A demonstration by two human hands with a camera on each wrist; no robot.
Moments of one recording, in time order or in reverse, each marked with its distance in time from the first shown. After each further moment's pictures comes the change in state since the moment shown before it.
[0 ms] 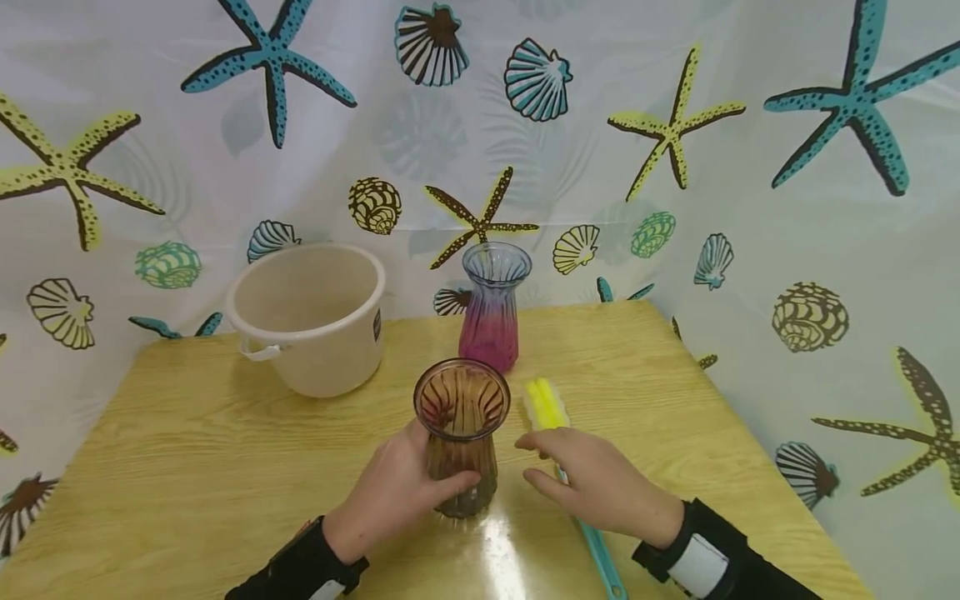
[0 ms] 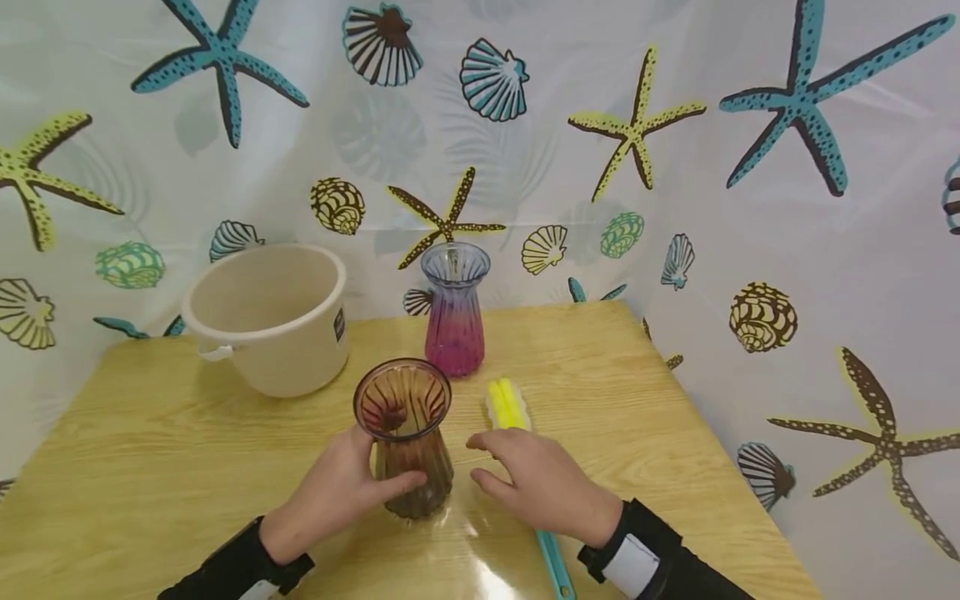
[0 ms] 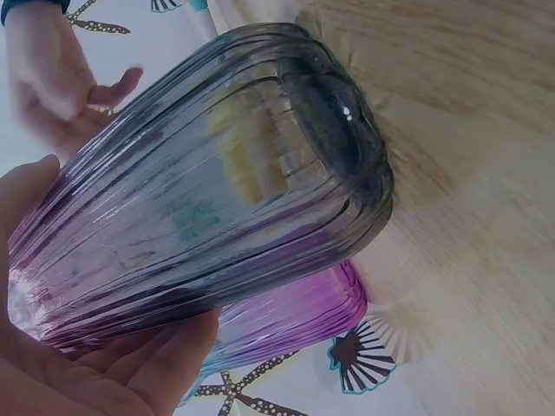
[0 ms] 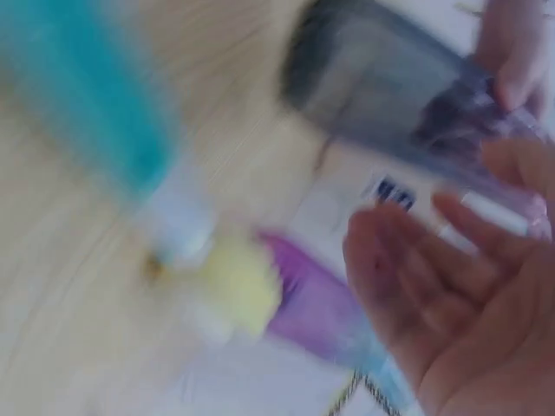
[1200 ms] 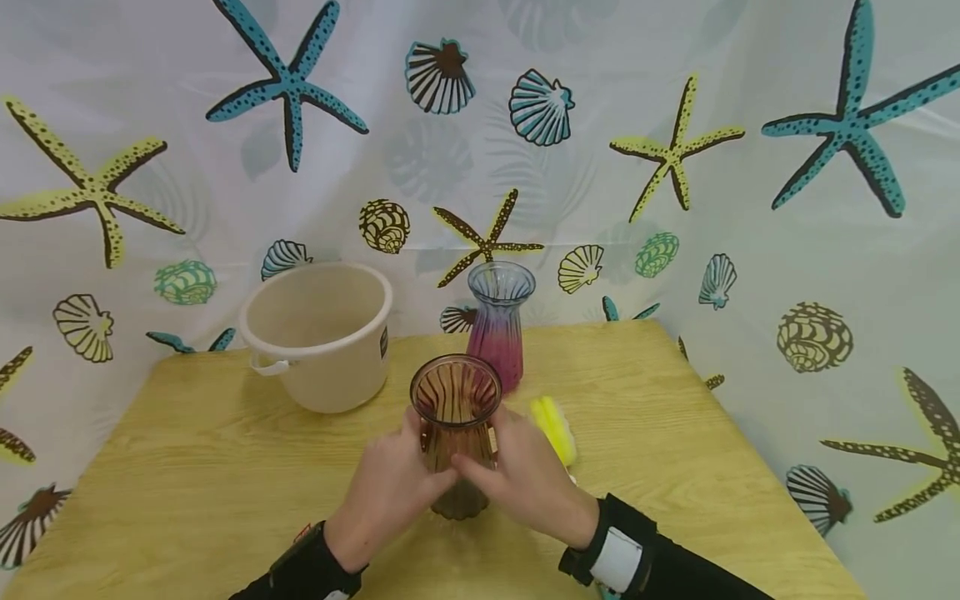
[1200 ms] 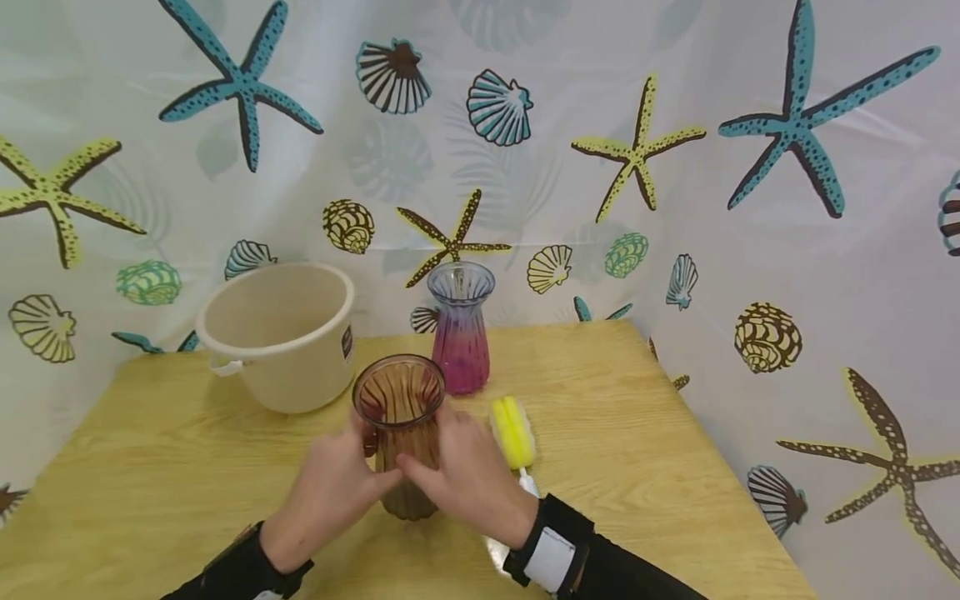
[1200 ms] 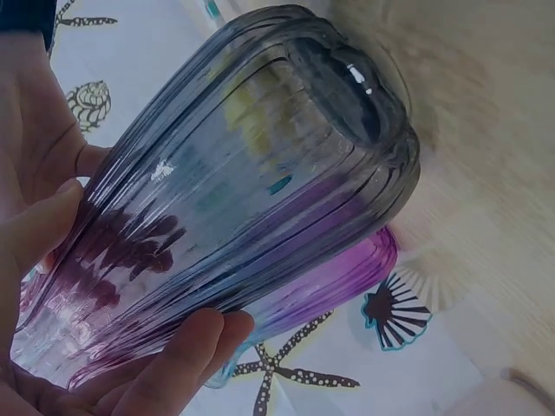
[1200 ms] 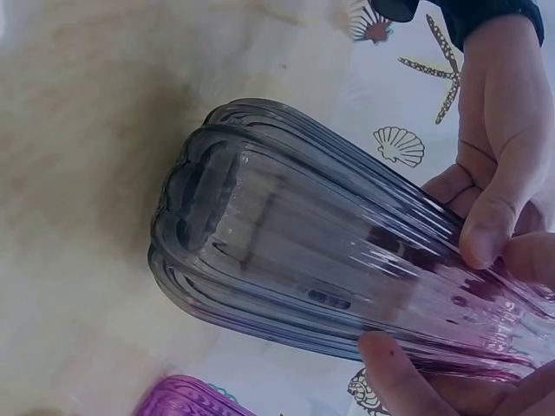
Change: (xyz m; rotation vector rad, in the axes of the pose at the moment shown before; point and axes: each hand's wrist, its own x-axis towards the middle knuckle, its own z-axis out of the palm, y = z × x) left_hand 0.008 0.010 -0.015 0.317 0.187 0.017; right_hand 0.067 -0.047 0.018 0.278 0.235 0.049
